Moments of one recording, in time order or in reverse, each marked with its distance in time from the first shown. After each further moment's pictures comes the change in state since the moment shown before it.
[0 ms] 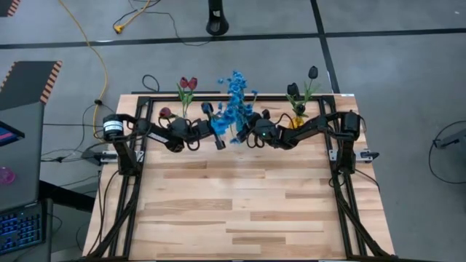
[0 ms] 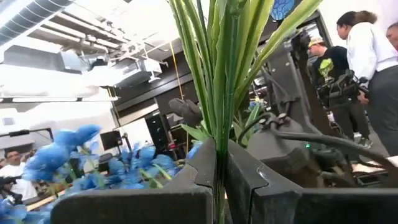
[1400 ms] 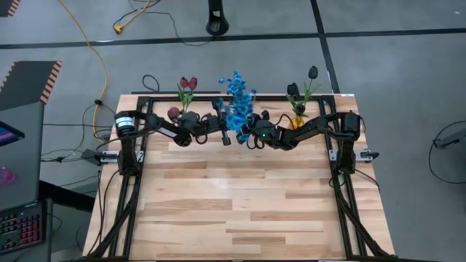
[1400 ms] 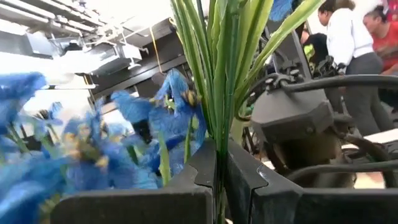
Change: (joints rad) left arm 0.087 0.118 0.122 -0.088 0.137 -0.036; right arm 0.014 0.000 0.000 -0.002 -0.002 0.002
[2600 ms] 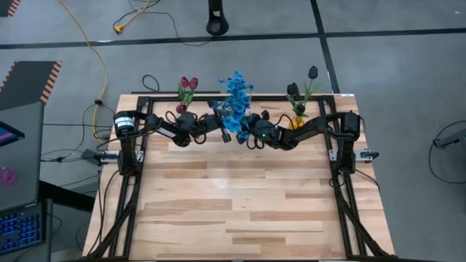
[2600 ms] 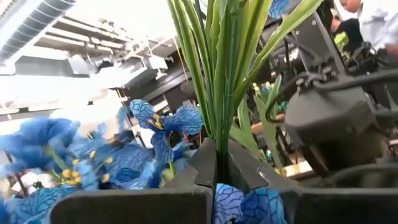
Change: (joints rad) left arm 0.002 0.000 -0.016 0.079 -0.088 0.113; right arm -0.001 0.000 0.000 -0.003 0.002 -0.002
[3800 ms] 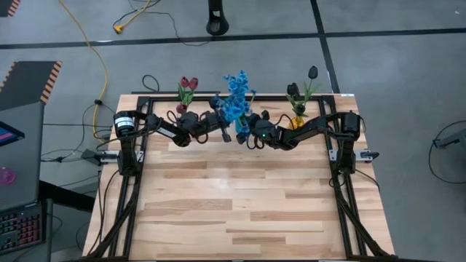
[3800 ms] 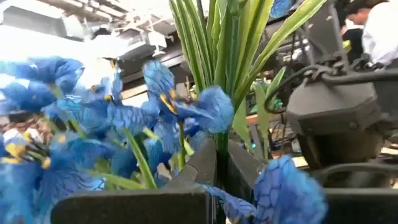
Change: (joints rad) left arm -0.002 0.000 0.000 -0.064 -0.028 -0.160; right arm 0.000 0.000 0.000 0.001 0.002 0.000
